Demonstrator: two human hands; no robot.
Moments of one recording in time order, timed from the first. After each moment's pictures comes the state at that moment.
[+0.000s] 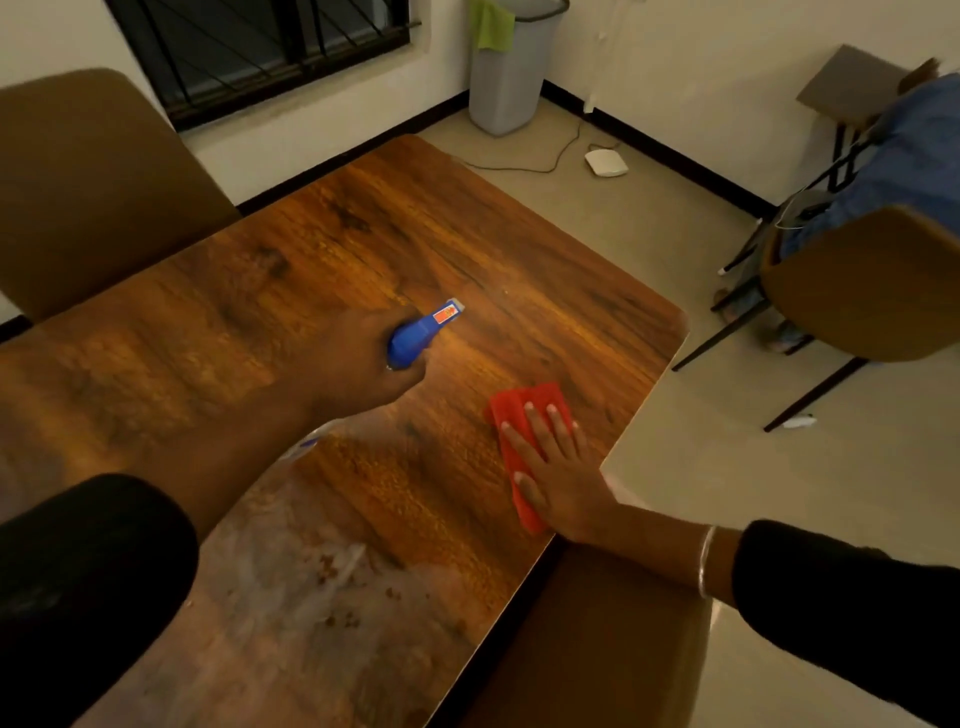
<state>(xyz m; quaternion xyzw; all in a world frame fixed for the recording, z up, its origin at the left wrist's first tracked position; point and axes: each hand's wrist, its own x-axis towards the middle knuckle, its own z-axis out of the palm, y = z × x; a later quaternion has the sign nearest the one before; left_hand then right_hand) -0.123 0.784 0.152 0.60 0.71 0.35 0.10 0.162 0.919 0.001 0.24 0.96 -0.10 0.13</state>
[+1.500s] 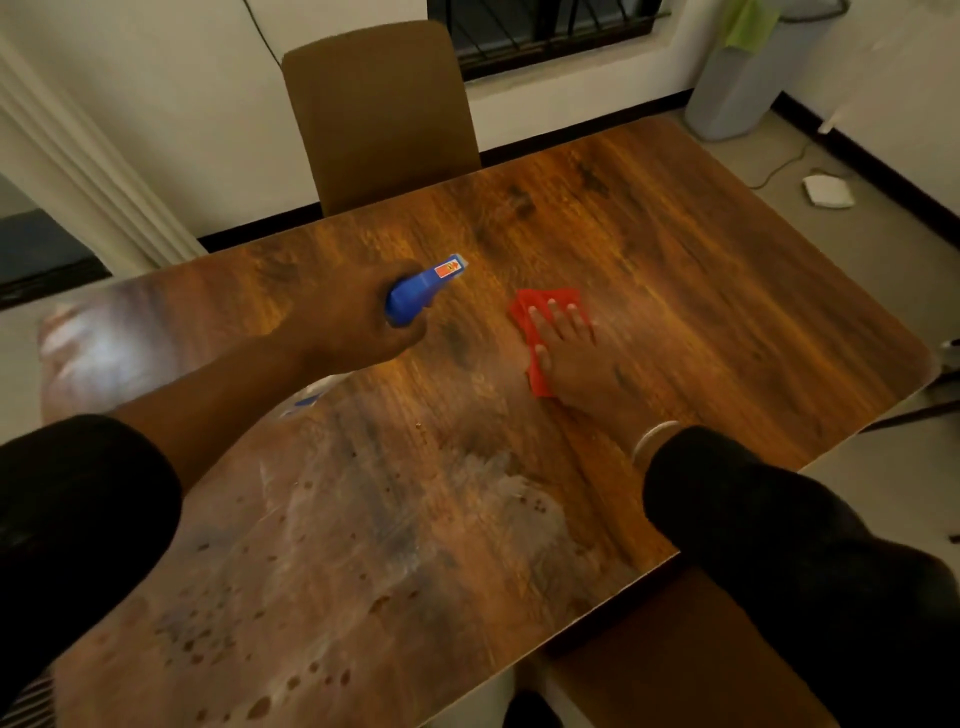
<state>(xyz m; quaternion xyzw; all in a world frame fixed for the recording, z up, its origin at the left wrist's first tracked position) -0.180 0.512 0.178 0.45 0.83 0.31 0.06 -0.058 0.778 0.033 0.15 0.98 -0.07 0.07</state>
